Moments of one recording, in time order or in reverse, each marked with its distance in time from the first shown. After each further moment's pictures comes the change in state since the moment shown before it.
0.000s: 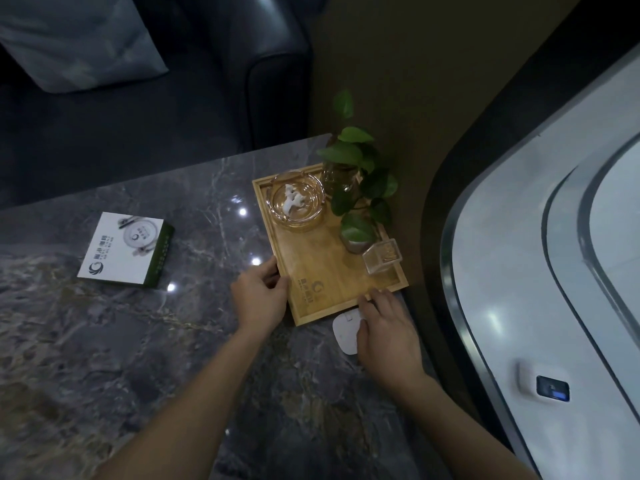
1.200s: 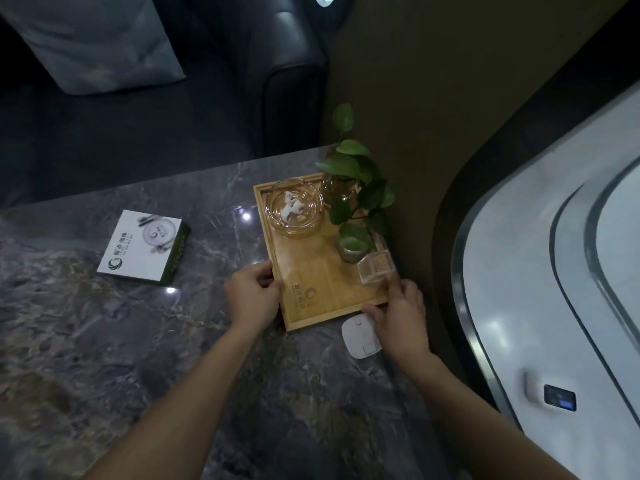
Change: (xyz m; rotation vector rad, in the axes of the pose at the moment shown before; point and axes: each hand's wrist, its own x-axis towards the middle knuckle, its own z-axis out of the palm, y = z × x) left_hand 0.009 -0.012 -0.025 -0.067 0.021 -0.063; right_hand 0.036 0.004 -0.006 0.225 0.040 0.242
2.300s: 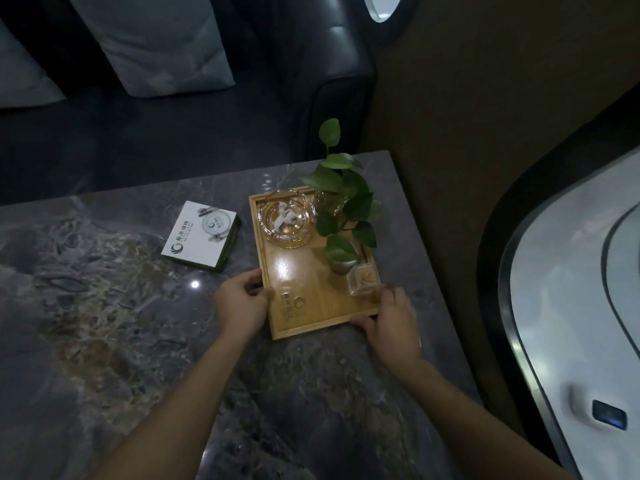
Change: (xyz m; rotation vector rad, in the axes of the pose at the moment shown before) left_hand -0.006 -0.042 -0.076 0.048 0.180 -0.135; right_hand -0.024 -0.057 0.039 -0.024 -0.018 -0.161
